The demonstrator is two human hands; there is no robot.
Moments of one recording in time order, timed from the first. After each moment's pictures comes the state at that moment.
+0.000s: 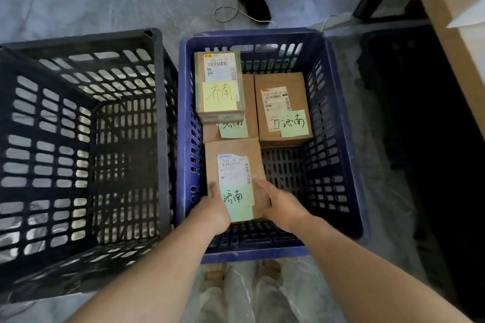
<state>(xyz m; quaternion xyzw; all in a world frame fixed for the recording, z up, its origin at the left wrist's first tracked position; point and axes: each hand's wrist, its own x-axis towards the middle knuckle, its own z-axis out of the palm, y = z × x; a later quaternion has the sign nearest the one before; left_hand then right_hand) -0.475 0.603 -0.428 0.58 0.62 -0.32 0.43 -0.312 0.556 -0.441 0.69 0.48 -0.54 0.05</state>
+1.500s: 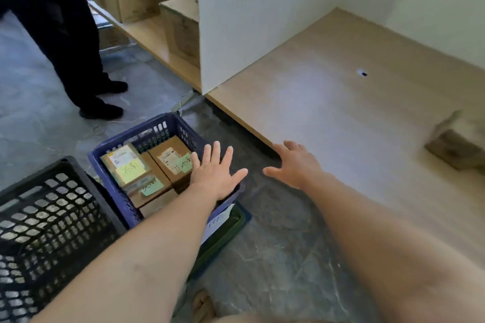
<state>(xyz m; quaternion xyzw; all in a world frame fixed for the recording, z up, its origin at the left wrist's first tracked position) -0.386 0.501 -0.162 0.95 0.23 -0.17 0.10 -0.278 0.347 -0.115 0.93 0.30 -0.18 0.00</state>
